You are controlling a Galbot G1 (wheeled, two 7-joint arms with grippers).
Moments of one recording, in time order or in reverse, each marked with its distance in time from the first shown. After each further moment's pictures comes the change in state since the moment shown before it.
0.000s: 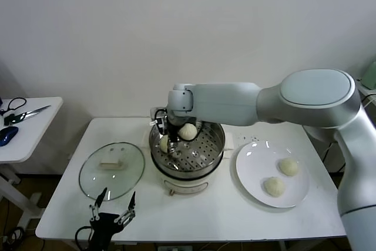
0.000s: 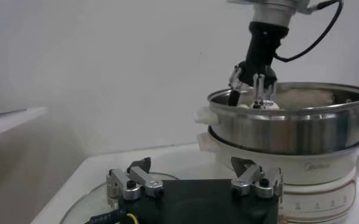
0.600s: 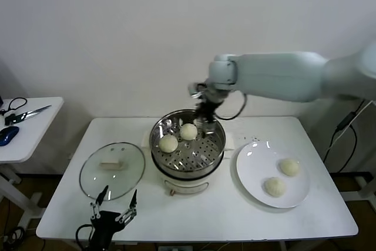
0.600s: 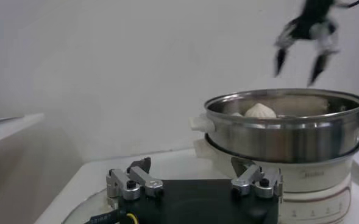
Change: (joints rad) left arm -0.003 0.004 0.009 -0.024 0.004 0.013 0.006; right arm 0.307 -0.433 -0.191 0.273 -0.058 0.130 -0.179
